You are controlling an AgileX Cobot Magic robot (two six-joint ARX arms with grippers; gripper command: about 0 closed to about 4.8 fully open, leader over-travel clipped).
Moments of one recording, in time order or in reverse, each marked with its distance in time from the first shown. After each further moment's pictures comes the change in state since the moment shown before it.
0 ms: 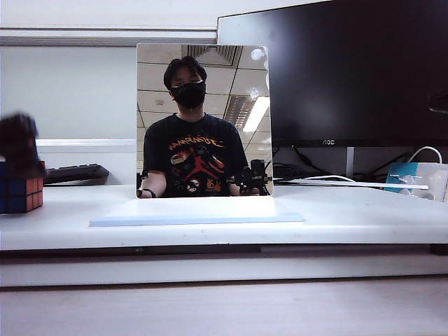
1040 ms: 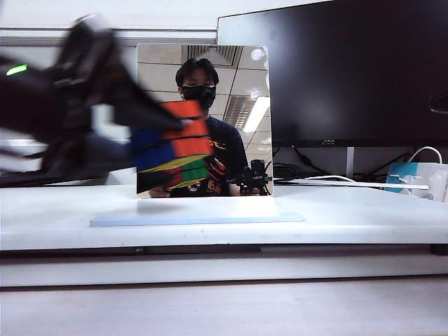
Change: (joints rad) left arm -0.361 0.041 0.186 -0.053 0.404 -0.051; right arm 0.000 0.000 0.000 0.000 0.019 0.000
